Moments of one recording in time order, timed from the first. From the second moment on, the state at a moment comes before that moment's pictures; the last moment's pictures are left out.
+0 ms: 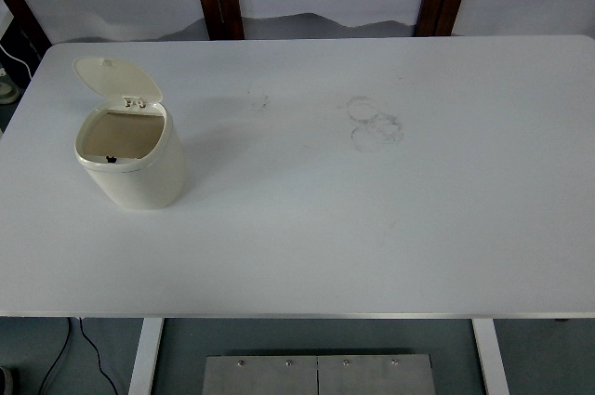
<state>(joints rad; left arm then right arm) -1.03 0.92 -0.43 -0.80 -0.38 -0.60 -0.14 0.03 0.00 0.22 0.16 -0.38 -0.02 -0.06</state>
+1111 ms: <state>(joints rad) -0.70 0.90 -0.43 -0.67 -0.58 -0.60 -0.14 0.03 0.00 0.22 0.16 -0.38 -0.02 -0.06</state>
